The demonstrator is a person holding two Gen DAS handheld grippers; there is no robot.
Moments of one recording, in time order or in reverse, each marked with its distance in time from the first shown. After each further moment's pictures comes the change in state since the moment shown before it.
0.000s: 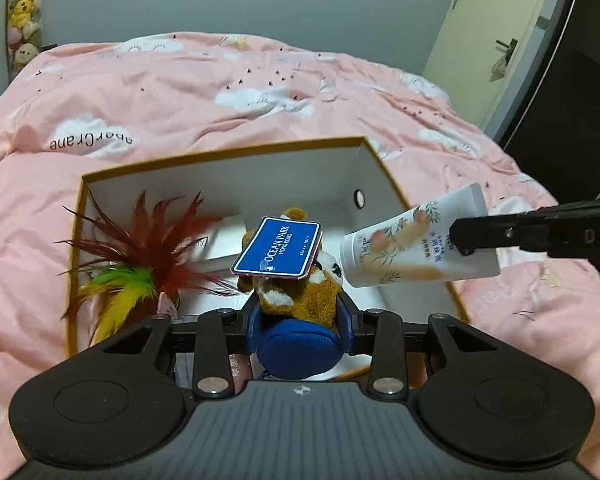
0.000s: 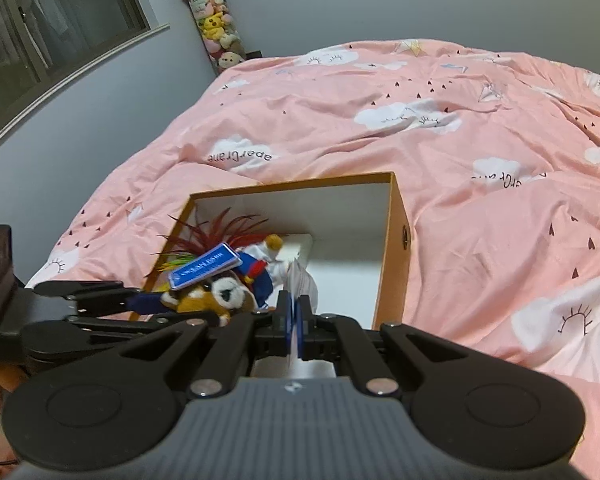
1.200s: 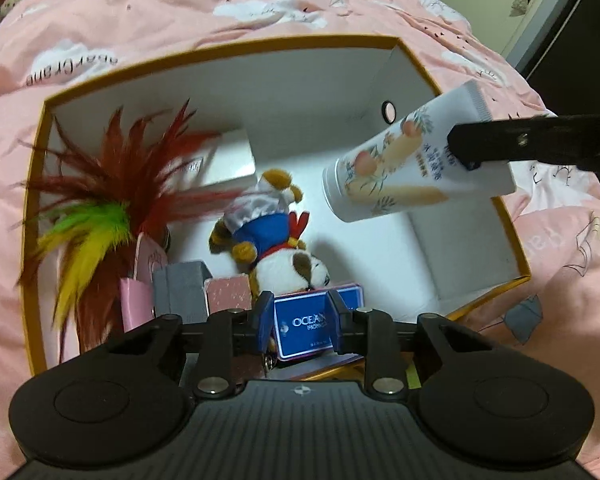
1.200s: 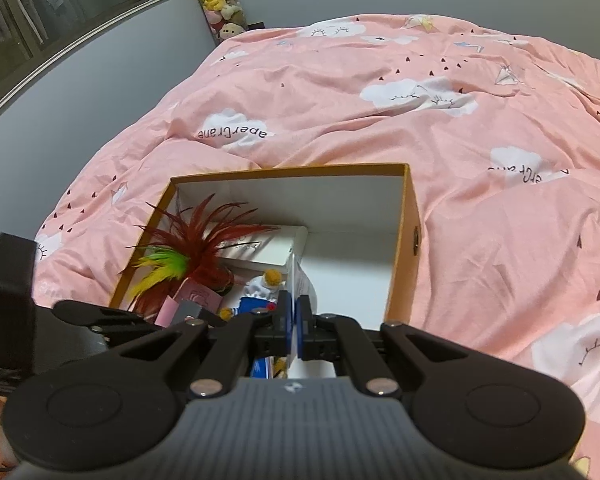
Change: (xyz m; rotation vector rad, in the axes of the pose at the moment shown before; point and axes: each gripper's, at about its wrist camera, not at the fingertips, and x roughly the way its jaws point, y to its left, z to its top) left arm 0.054 0.011 -0.003 -0.002 0.252 0.008; right arm 0.048 -0.003 0.021 -0.028 0.083 0.019
